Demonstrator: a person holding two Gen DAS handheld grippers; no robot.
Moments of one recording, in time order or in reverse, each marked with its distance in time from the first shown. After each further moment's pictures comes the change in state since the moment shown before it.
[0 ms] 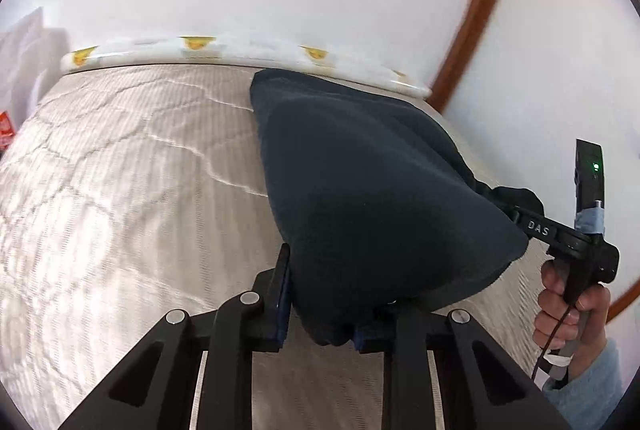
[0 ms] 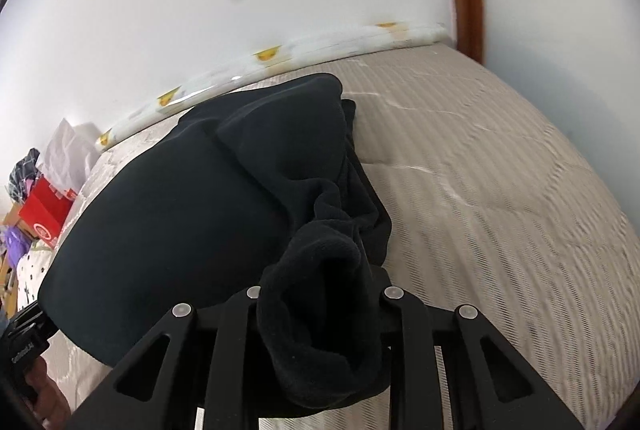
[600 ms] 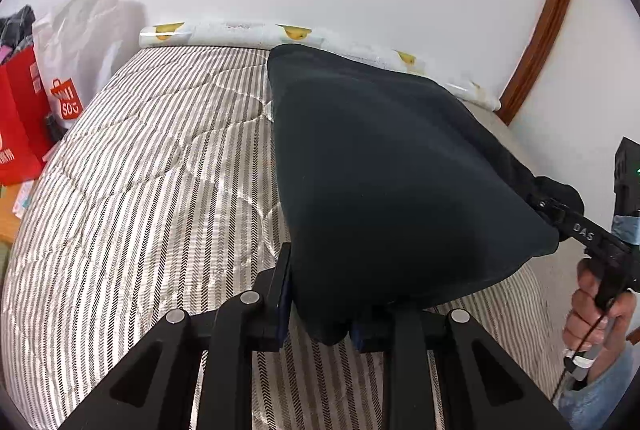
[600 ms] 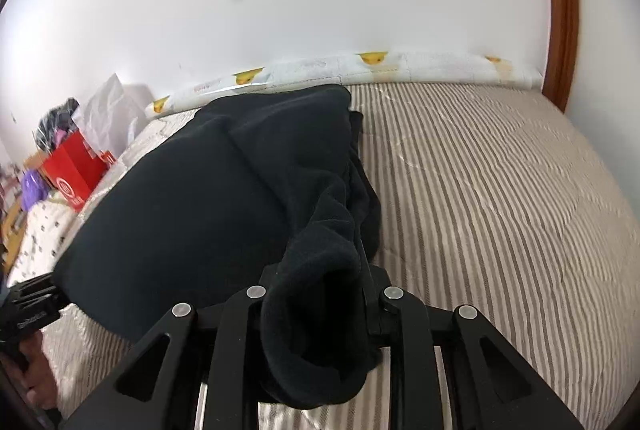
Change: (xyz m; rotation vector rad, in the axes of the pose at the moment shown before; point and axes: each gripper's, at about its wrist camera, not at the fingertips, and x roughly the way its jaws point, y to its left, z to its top) left arm -0.019 0.069 -0.006 -0.082 0.029 0.174; right arm 0.022 0.090 0.004 -0.172 -0.016 0.111
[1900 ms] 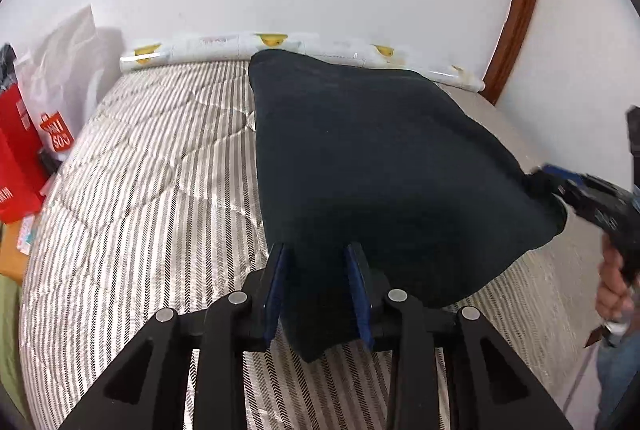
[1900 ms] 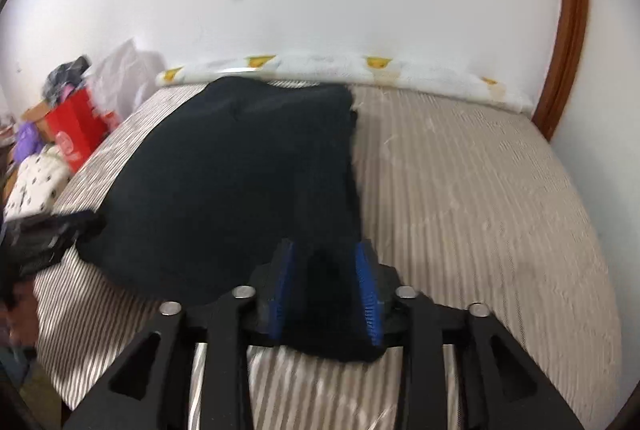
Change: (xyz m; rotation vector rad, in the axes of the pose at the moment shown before) left arm -0.006 -0.004 0.004 0.096 0.009 -0.028; right arm -0.033 0.008 0.000 -0.158 0.025 -0.093
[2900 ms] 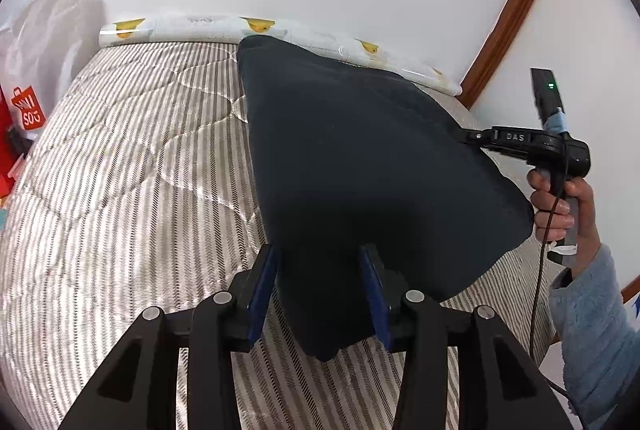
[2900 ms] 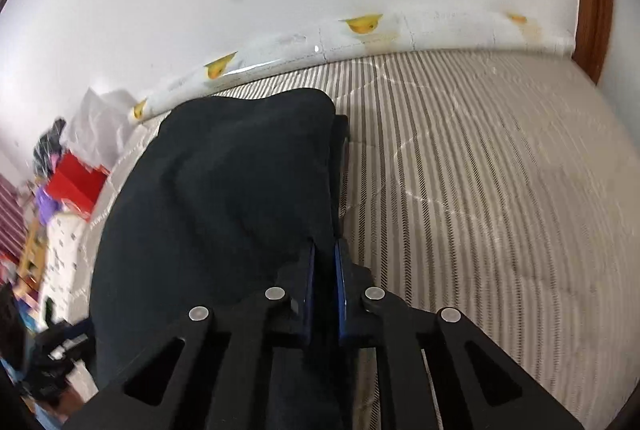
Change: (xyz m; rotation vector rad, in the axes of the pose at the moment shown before) left arm 0.004 0.022 0.004 -0.035 0.033 -0.138; right arm 0.096 -0.042 0.072 0.187 0.157 0.157
